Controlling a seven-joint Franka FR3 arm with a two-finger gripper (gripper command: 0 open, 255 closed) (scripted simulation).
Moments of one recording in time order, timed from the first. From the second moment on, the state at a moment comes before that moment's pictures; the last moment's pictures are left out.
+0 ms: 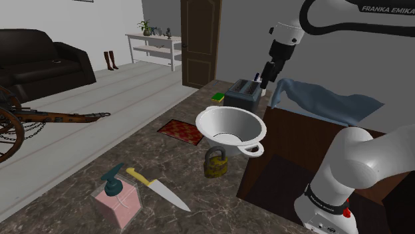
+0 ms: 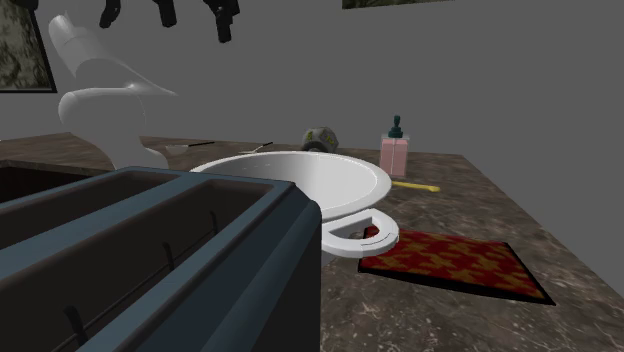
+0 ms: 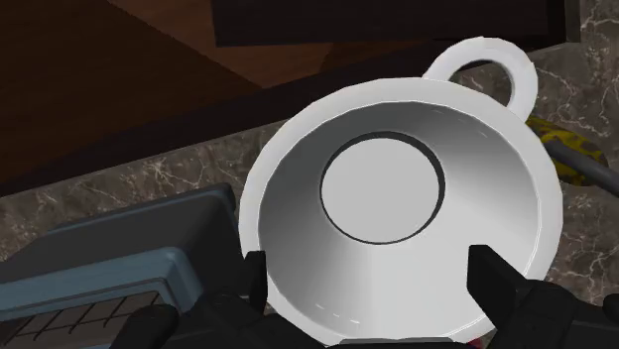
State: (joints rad) arm 0.00 -0.82 -0.06 -2.35 -0.10 1.68 -0.05
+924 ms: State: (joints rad) arm 0.17 -0.80 -0.01 -2.65 -0.03 2.03 -0.17
